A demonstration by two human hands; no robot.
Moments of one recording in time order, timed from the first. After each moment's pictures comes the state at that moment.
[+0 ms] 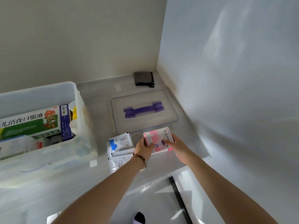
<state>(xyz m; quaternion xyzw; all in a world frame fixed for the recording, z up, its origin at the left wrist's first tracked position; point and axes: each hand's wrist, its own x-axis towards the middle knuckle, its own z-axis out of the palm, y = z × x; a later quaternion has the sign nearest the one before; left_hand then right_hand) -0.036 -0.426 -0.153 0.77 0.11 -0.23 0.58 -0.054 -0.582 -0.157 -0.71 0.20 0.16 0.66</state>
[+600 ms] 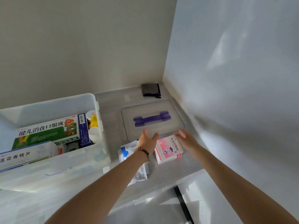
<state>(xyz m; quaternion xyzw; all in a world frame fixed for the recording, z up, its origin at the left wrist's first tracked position) -0.003 -0.402 -0.093 0.82 0.06 -0.18 0.54 -0.028 -0.574 -0.103 -0.82 0.22 0.11 0.52</state>
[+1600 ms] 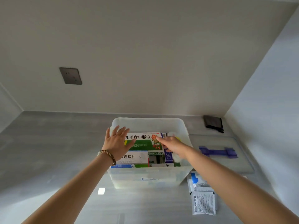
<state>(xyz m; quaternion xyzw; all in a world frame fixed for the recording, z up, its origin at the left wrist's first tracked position) 0.016 0.002 -0.021 1.00 -0.02 0.02 0.09 0.063 -0.235 -0.017 -0.84 0.01 0.30 0.45</state>
